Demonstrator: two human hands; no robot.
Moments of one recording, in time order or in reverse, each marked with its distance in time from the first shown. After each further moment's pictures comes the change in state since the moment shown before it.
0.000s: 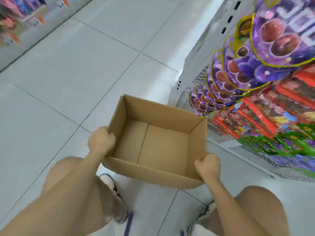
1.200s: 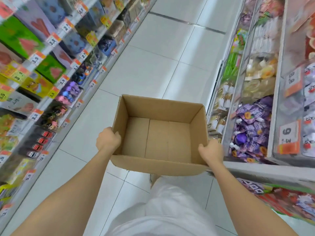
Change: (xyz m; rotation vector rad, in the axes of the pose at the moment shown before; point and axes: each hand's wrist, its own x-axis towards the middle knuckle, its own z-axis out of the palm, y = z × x) left_hand 0.171 0.219 -0.558 0.019 0.016 0.099; right_hand -0.105 -0.521 -0.329 0.014 0.070 -0.057
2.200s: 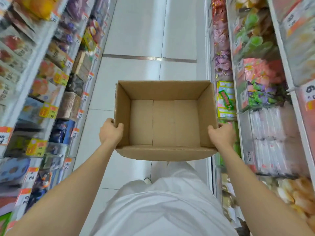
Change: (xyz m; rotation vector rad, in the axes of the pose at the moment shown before) left_hand 0.587 0.725 -0.084 -0.156 -0.084 0.248; right_hand 0.678 -0.429 -0.263 0.345 0.281 0.262
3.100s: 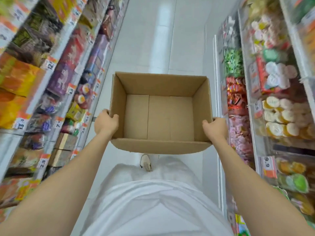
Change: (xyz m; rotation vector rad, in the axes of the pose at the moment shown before) left_hand 0.717 0.576 -0.014 0.032 0.060 0.055; right_hand 0.651 -0.644 0.127 -0.008 -0.012 -0.084
